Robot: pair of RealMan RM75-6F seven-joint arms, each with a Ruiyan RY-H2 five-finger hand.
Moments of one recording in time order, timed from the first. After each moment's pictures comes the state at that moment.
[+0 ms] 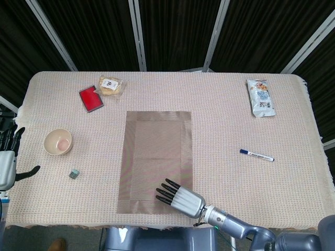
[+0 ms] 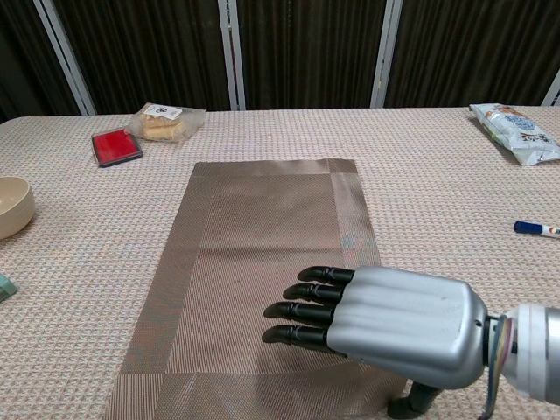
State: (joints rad) left arm -0.18 -1.08 -0.12 -1.85 1.26 1.49 0.30; right arm 0.64 -1.56 -0.04 -1.58 -1.78 0.85 -0.53
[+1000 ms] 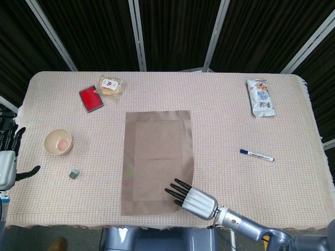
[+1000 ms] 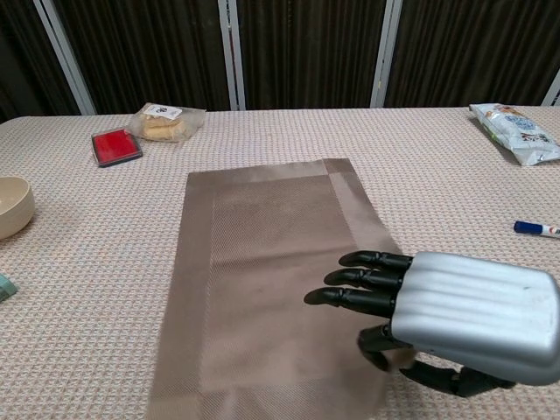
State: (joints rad) left arm -0.18 -1.08 -0.13 -1.85 1.27 1.47 0.30; right arm 0.62 -1.47 -0.16 -1.52 -1.92 1.07 -0.37
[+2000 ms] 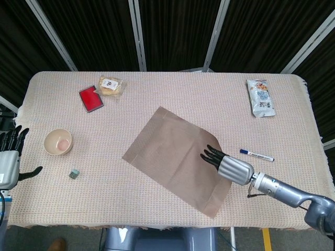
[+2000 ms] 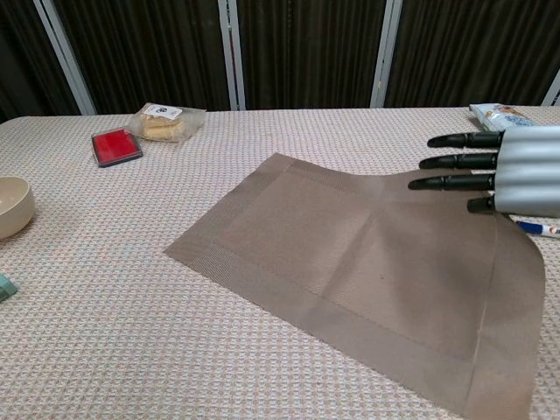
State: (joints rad) left arm -0.19 -1.09 -0.13 -1.84 1.26 1.44 0.31; right arm 0.73 -1.25 -0.11 -1.16 -2.08 1.16 -0.51
